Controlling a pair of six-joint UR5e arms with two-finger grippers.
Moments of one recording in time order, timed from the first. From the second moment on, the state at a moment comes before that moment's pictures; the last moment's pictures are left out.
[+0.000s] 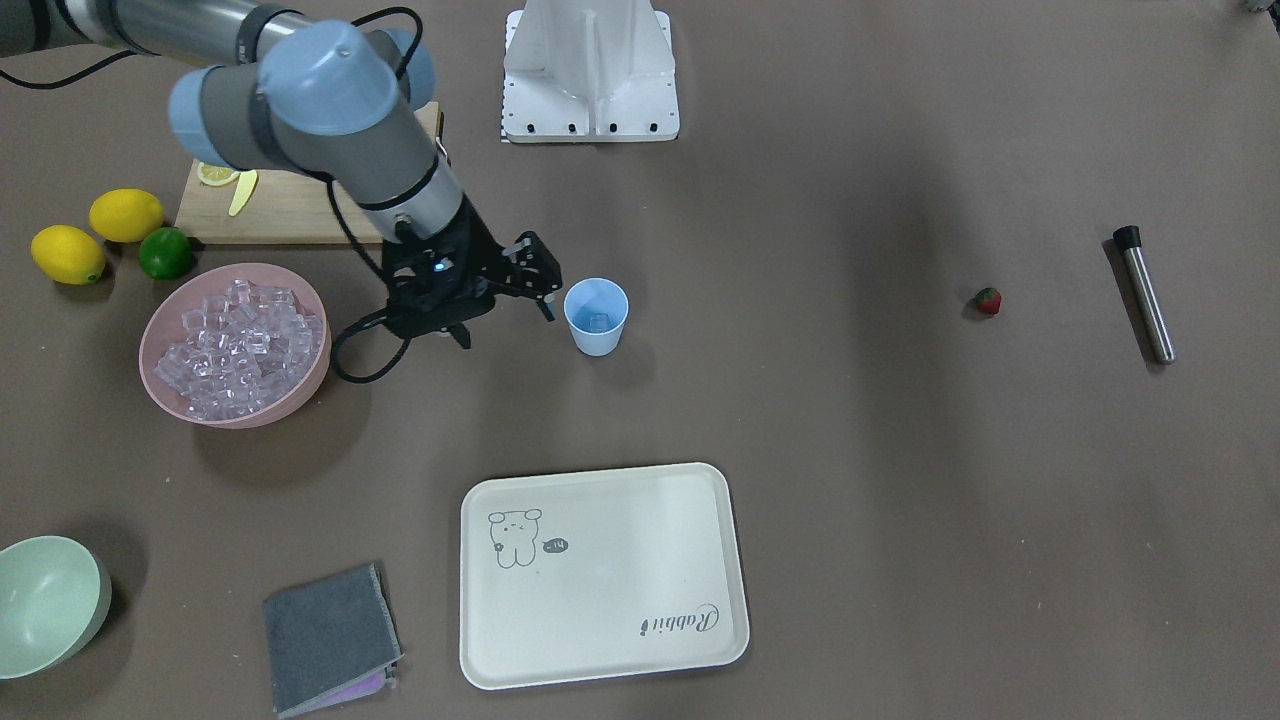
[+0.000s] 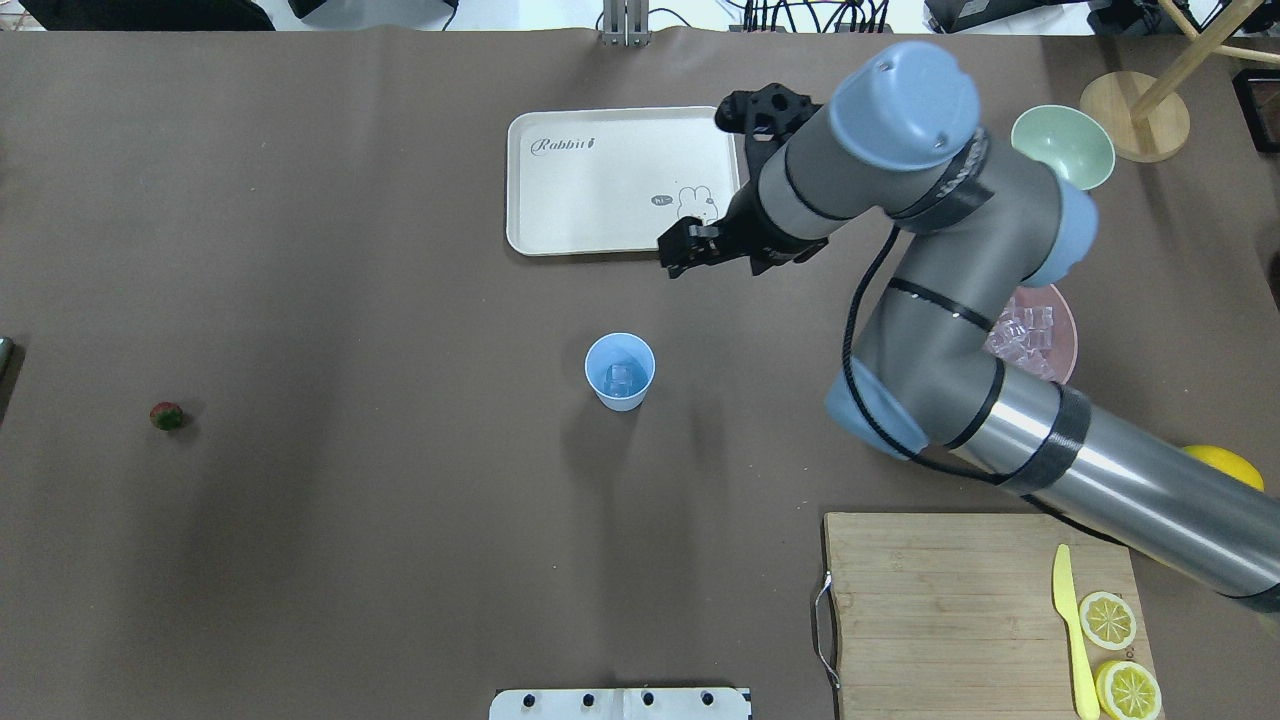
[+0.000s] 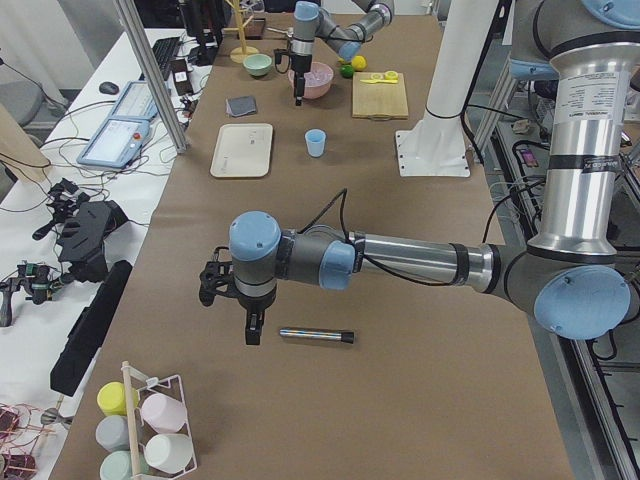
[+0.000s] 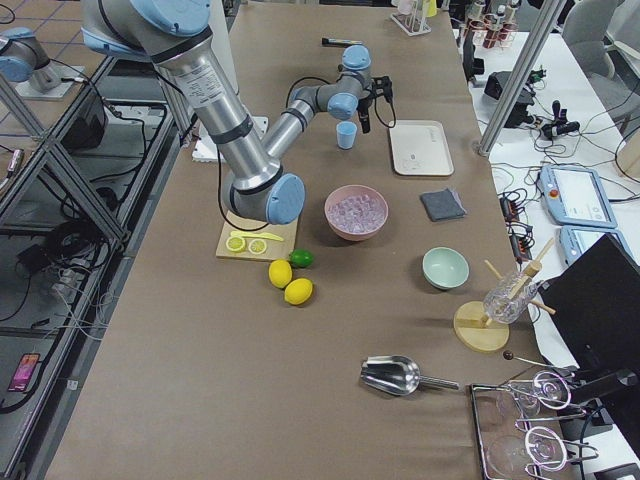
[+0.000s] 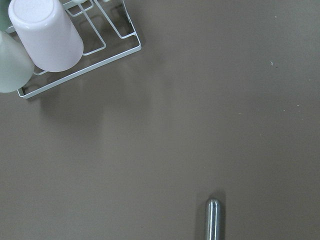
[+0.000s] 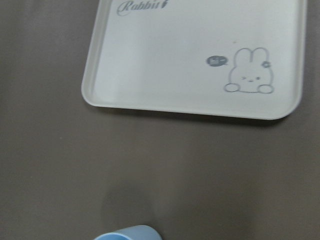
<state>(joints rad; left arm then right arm) -1.59 -1.59 -1.66 -1.65 -2.33 -0.13 0.75 -0.96 1.70 -1.32 2.08 1.02</state>
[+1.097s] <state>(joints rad) -1.59 -1.59 -1.70 -1.65 -2.32 -0.13 0.88 -1.28 1.86 -1.54 2.14 0.66</state>
